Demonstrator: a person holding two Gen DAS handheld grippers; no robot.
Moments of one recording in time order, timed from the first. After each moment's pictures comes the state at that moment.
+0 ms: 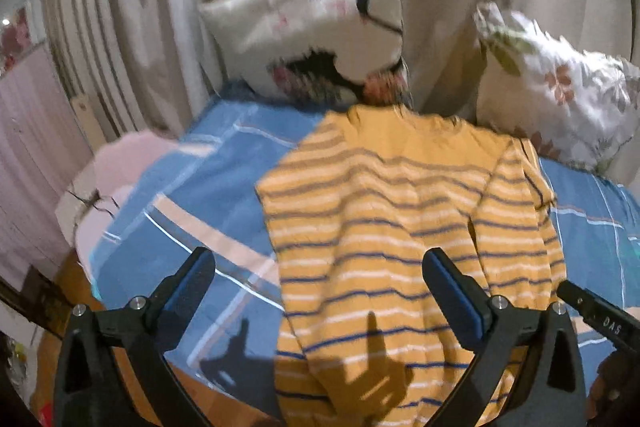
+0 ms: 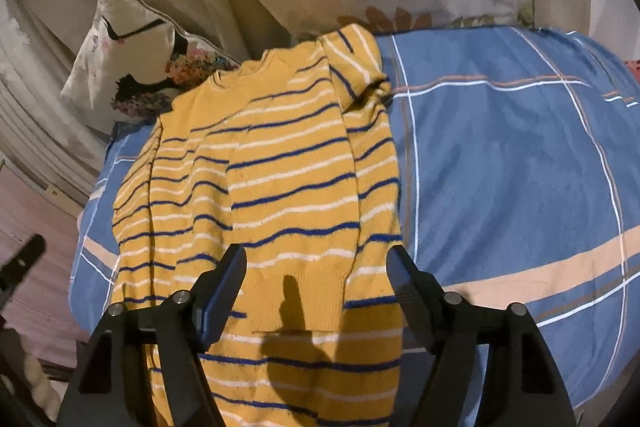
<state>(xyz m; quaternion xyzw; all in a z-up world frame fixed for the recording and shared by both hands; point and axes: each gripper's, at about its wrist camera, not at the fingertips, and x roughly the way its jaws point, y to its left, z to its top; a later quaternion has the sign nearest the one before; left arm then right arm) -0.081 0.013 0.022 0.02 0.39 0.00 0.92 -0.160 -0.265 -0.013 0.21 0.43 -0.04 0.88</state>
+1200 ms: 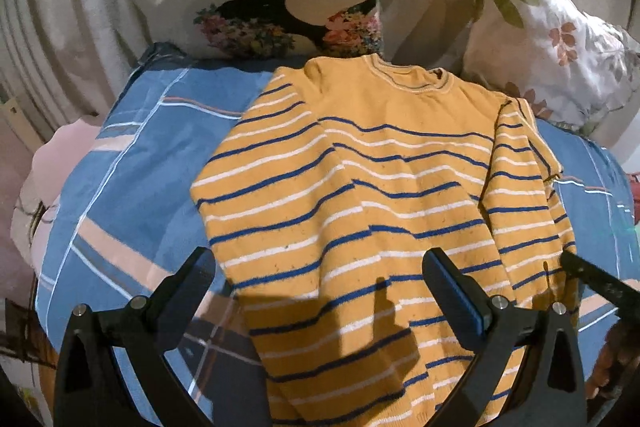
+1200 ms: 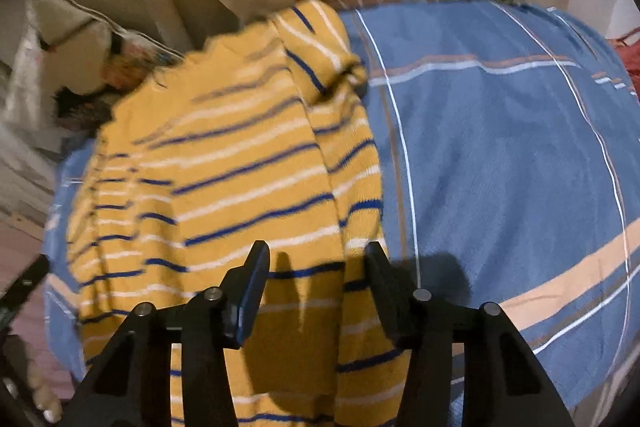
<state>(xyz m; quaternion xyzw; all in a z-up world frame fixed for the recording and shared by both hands) 0.004 0.019 -0.023 0.01 0.44 -0.08 0.89 -0.111 -0.277 -0.033 0.21 0.47 -0.11 0.85</state>
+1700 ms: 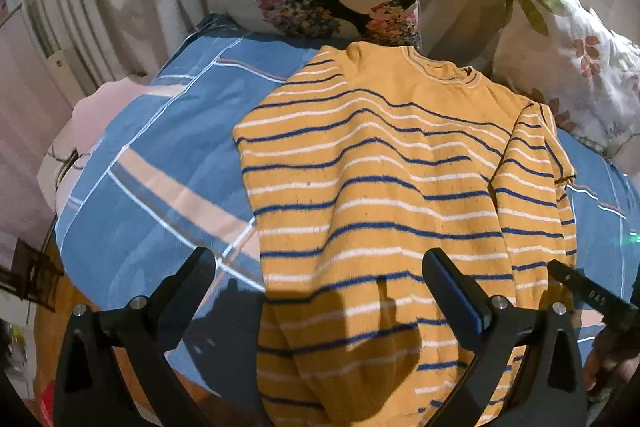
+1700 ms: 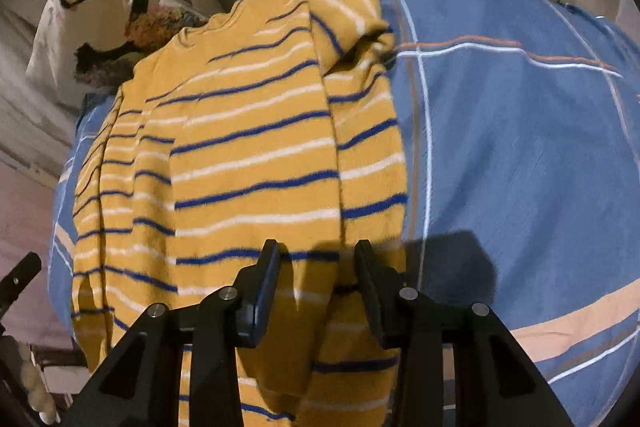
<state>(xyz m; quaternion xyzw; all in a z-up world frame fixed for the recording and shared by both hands) -0.051 0.018 -0.024 -0.03 0.45 0.01 0.89 -0.101 -0.285 -0.062 0.18 0.50 -0.03 0.84</state>
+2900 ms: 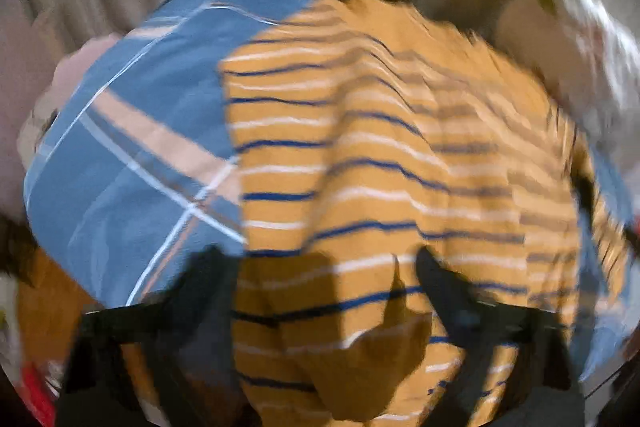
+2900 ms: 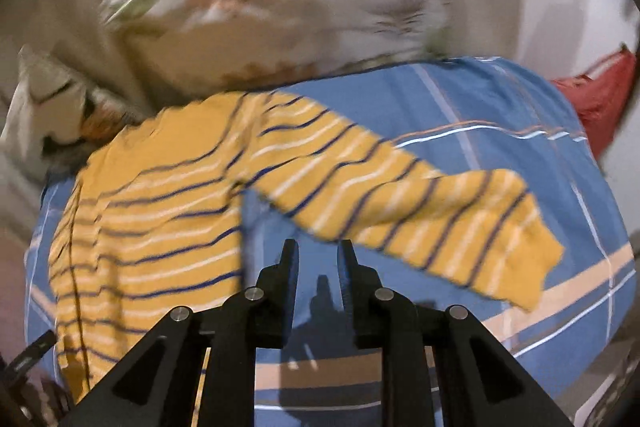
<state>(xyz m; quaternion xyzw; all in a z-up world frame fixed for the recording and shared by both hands) -0.057 0.017 -0.073 -0.03 0.50 -0.03 0.86 -0.137 -0.357 0.000 0.16 0.42 -0.16 0.88</state>
